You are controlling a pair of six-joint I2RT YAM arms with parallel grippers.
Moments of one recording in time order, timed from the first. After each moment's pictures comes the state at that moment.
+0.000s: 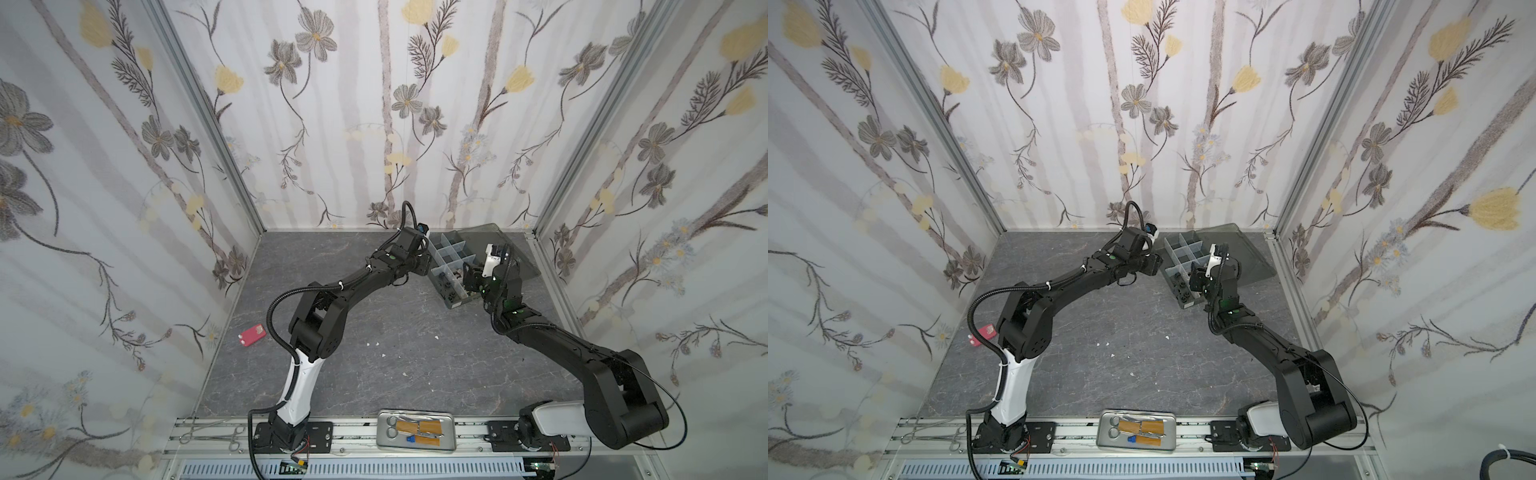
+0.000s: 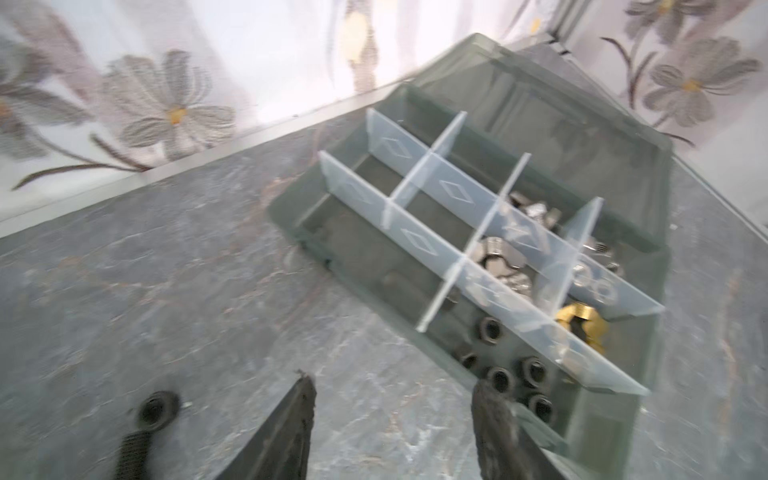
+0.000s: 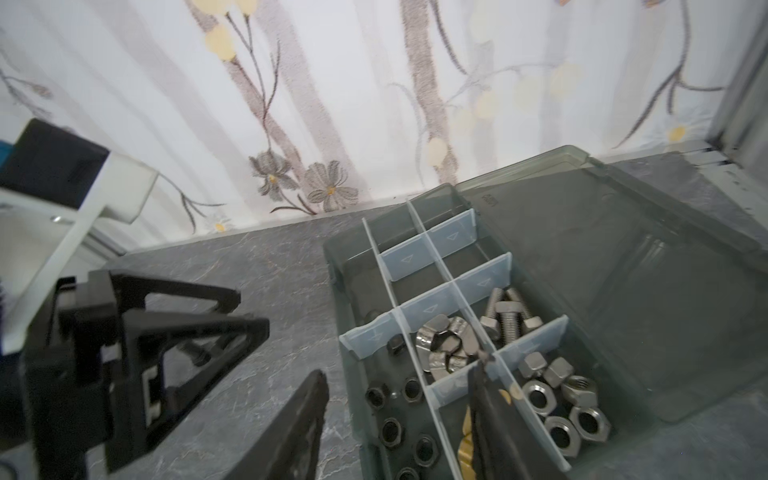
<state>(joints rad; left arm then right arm) -0.63 2.15 1.78 -0.30 -0.02 -0.16 0.34 1.39 0.73 0.38 0.07 0.34</state>
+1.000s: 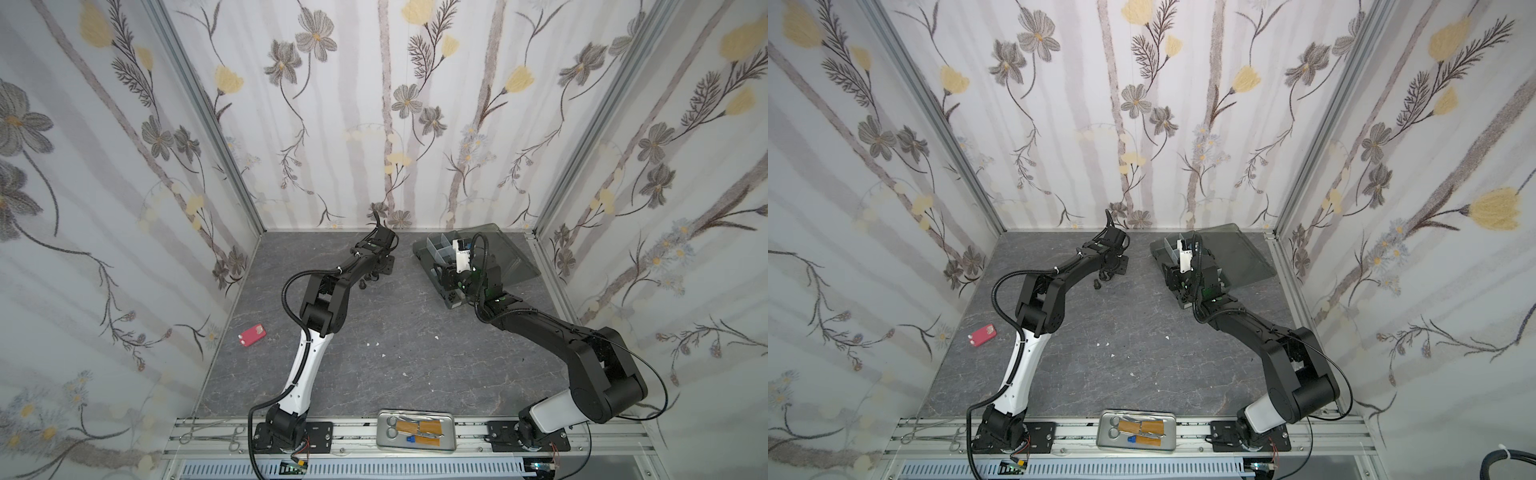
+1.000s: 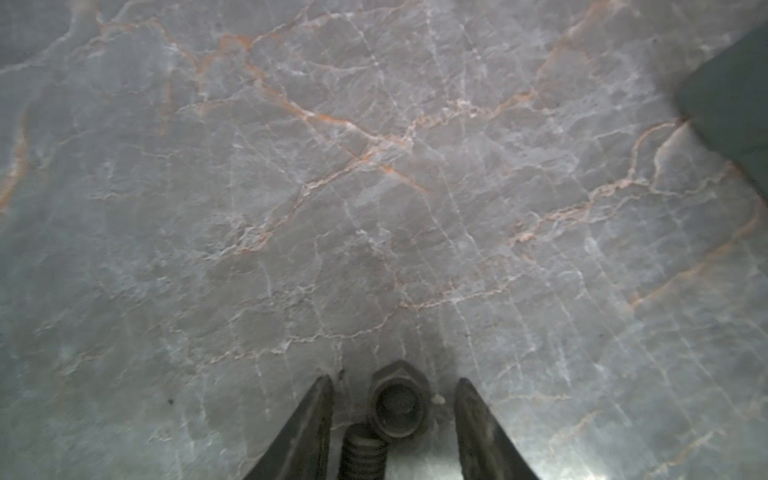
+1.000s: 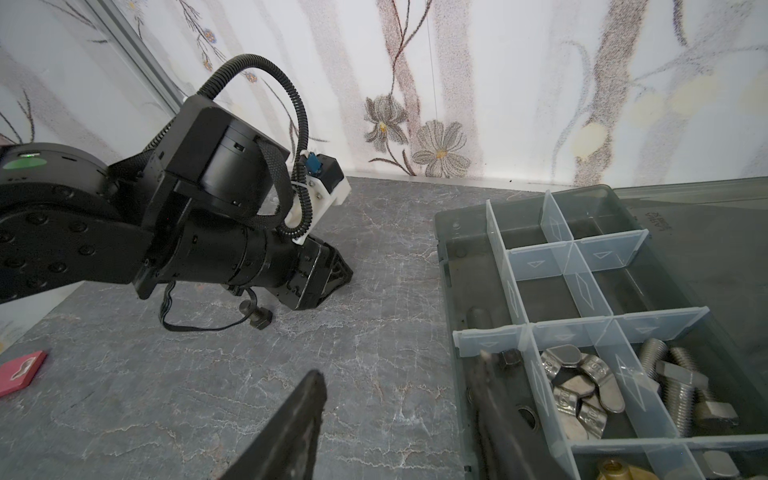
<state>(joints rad) -0.45 2.49 2.08 -0.62 -0.11 -0.16 0.43 1.52 0.88 0.33 -0.09 0.23</state>
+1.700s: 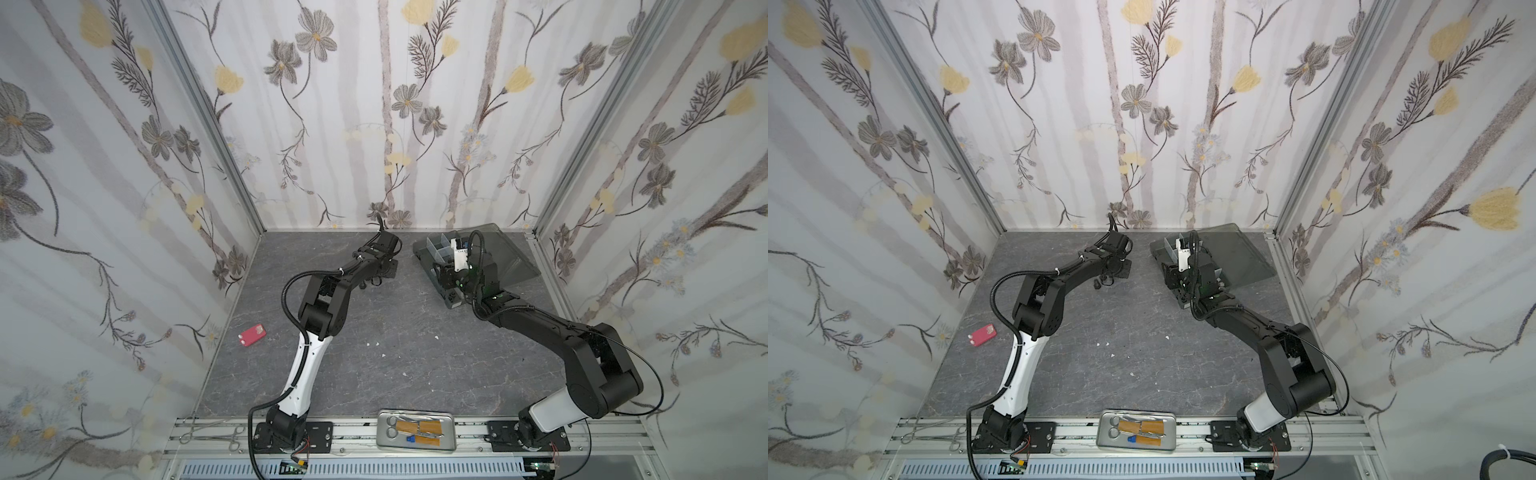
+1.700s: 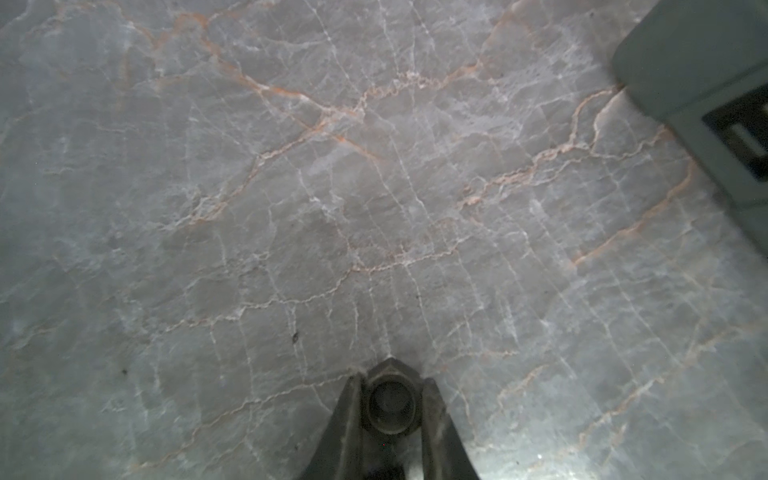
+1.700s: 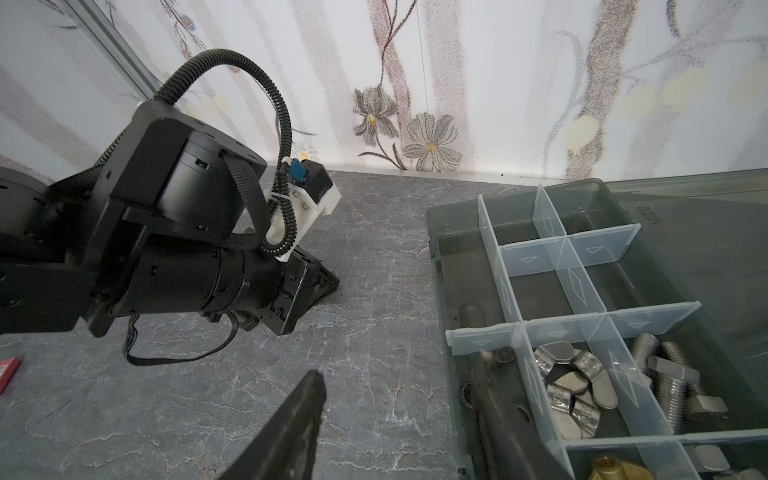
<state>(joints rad) -0.49 2.41 1.95 -0.55 -0.11 -0.18 0.44 1.54 0.90 0.30 -0.05 0.22</state>
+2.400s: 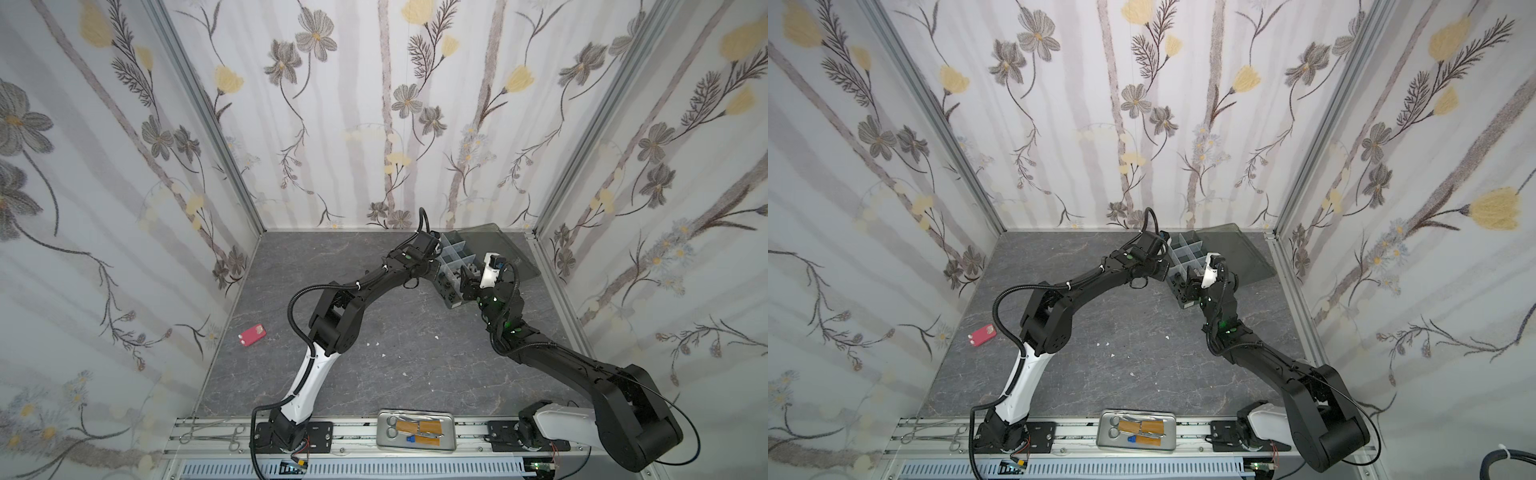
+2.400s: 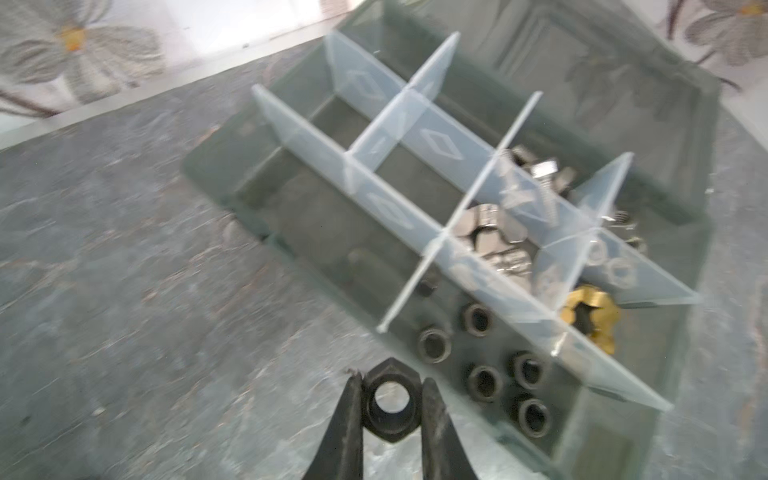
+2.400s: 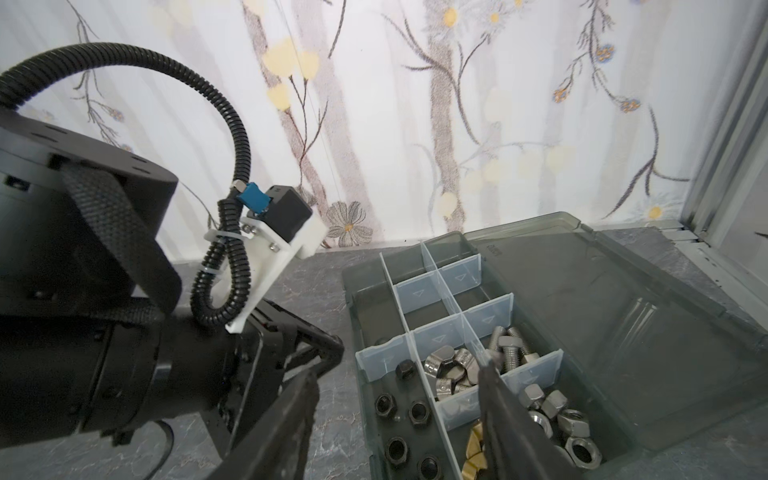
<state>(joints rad) -0.74 2.34 2.04 -0.47 0.00 -0.19 0.44 1.25 0.54 0.64 0.25 0.23</state>
